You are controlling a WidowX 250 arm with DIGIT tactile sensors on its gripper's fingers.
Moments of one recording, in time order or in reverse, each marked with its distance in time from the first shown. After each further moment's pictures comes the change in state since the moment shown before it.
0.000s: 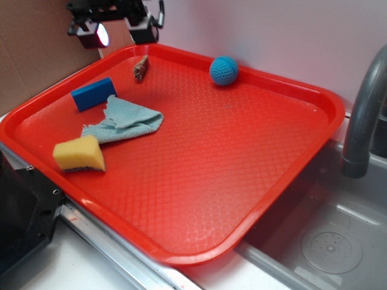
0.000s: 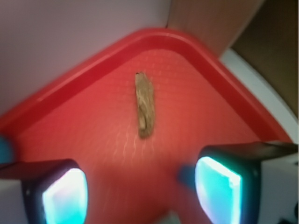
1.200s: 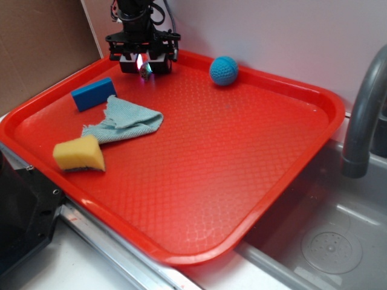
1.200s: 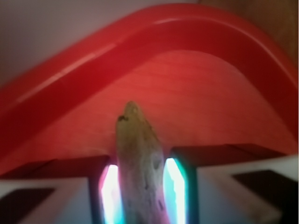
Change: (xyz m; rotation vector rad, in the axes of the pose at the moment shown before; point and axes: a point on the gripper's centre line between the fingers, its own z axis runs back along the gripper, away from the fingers) arm 0.023 0.006 -0.067 0.113 0.053 0.026
